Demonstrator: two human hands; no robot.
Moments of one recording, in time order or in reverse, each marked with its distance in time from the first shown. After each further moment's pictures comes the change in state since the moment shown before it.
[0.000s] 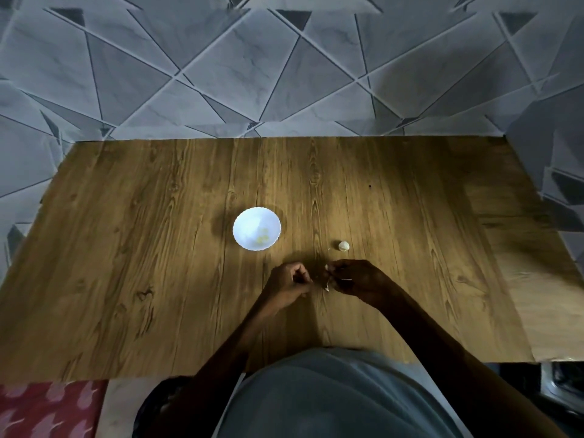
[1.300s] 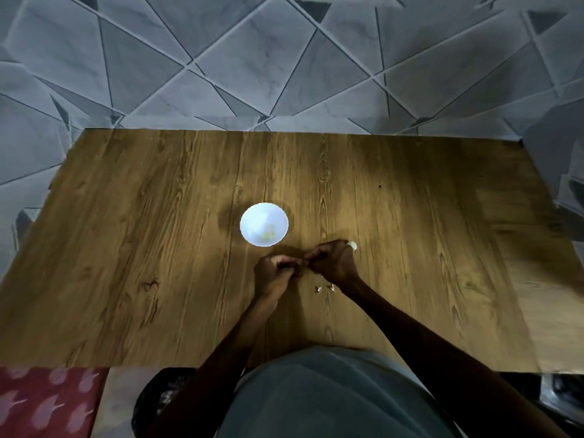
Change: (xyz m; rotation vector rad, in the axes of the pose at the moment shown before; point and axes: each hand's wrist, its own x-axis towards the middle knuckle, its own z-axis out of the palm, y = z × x) left_hand 0.015 -0.031 -0.005 -0.289 0.373 -0.224; right_hand 0.063 0.013 0.048 -0.711 0.245 -0.423
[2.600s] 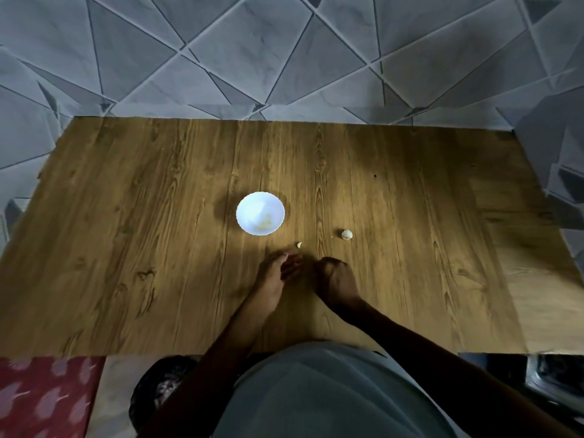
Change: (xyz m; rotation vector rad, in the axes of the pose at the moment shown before) left_hand -0.025 0.010 0.005 -0.651 -0.159 -0.378; right_hand -0.063 0.021 0.006 -0.605 0.111 -0.461
